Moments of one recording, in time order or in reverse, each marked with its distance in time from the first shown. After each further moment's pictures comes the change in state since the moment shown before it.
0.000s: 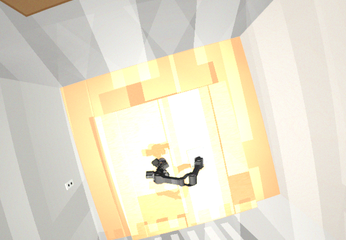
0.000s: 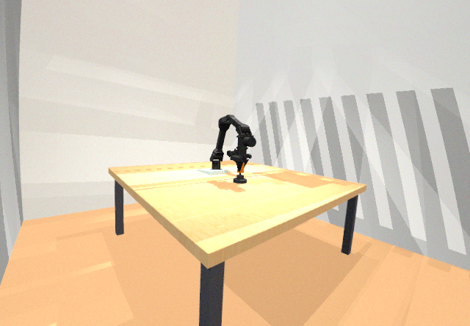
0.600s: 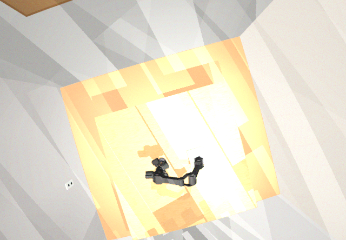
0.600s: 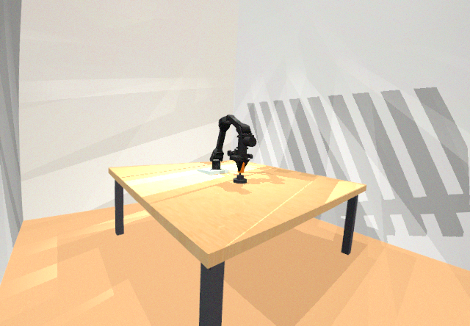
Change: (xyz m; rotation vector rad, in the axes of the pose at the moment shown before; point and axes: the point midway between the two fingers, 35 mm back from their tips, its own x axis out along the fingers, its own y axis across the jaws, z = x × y) arm -0.001 0.002 -0.004 0.095 0.007 0.004
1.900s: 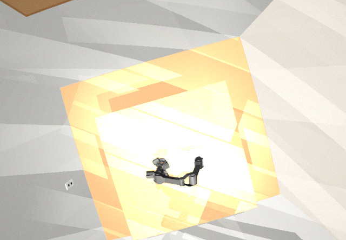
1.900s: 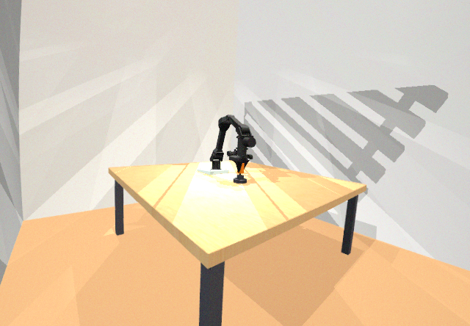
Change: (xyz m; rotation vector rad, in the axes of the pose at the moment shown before) arm 0.004 -0.002 0.004 0.028 0.001 0.000
